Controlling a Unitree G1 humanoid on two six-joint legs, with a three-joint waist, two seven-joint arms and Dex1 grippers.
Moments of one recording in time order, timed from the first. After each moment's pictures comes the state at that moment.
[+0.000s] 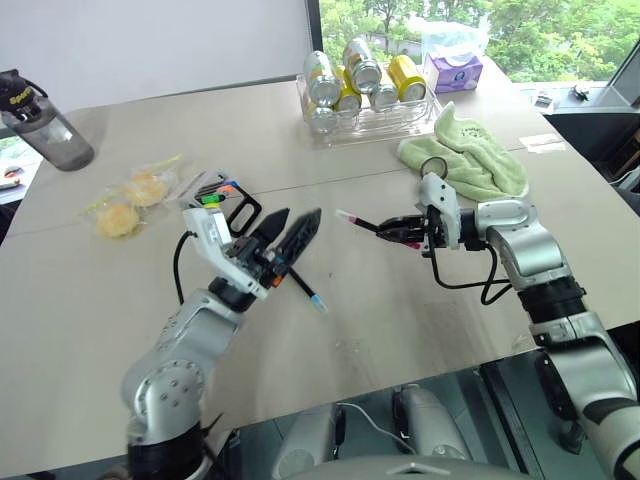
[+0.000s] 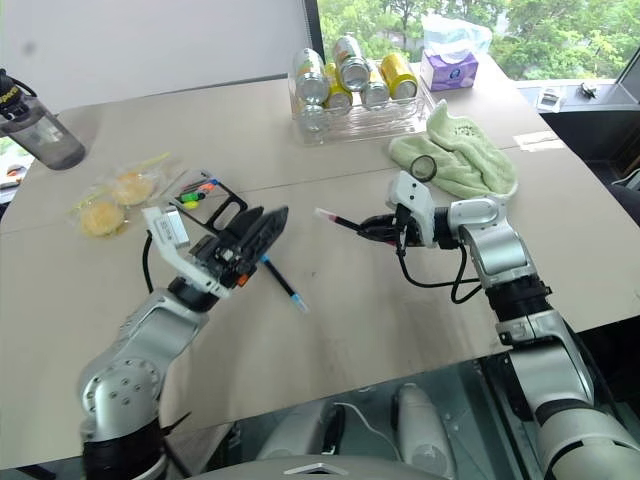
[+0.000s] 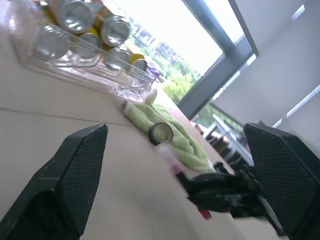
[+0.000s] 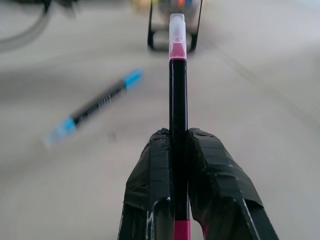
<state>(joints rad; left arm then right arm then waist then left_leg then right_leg) -0.08 0.09 0.25 -0.56 -1.06 0.64 -0.11 -0.61 -0.36 0.09 0.02 0.23 0.38 1.13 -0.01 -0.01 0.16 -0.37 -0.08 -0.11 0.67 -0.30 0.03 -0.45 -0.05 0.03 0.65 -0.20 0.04</state>
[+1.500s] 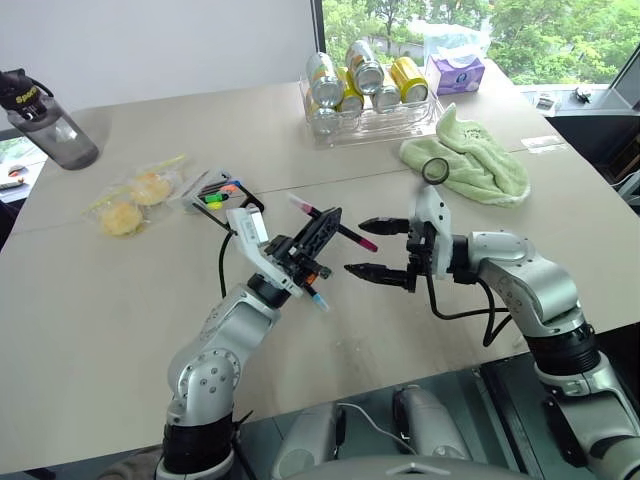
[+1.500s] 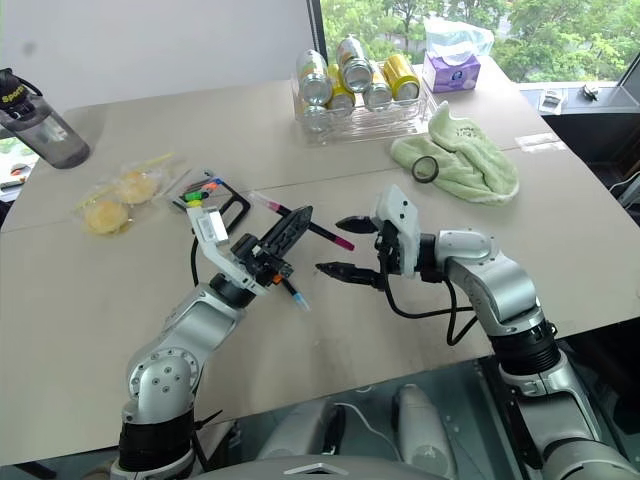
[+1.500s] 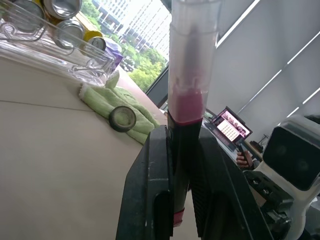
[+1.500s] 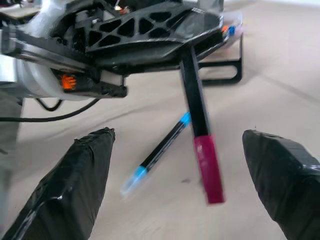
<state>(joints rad) -0.10 0.19 0.09 -0.52 -0.99 0.57 -0.26 -0.51 -0.42 0.19 -0.25 0.46 0.67 0.95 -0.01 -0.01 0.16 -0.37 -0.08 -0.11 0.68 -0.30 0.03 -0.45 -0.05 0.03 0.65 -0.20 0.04</state>
